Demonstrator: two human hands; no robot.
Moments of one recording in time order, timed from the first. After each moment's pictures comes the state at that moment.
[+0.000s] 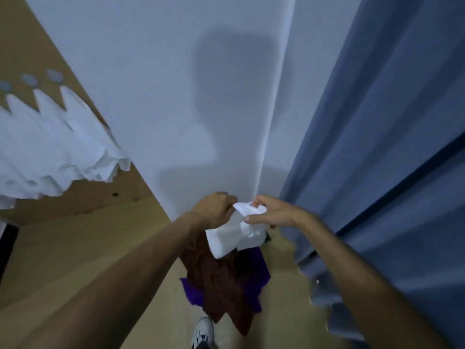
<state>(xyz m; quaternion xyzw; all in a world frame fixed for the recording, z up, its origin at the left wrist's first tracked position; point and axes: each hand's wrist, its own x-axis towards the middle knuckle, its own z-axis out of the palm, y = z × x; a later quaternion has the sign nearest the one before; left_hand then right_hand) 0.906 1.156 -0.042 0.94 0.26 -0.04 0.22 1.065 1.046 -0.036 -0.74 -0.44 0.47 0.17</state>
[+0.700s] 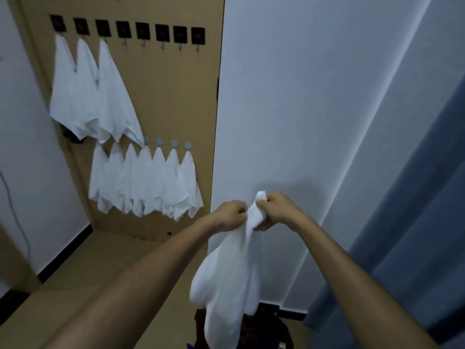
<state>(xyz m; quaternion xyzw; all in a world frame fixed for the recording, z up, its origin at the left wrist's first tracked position) 0.773 1.135 0.143 0.83 0.46 0.11 0.29 0.922 1.096 0.172 -0.66 -0.58 0.37 0.29</state>
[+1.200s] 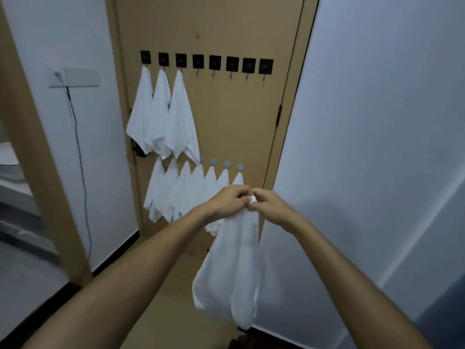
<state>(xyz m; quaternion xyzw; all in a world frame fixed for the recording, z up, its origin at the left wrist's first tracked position) 0.601 1.194 0.205 0.78 0.47 0.29 0.29 0.748 1.177 0.214 -0.51 -0.74 0.34 0.28</state>
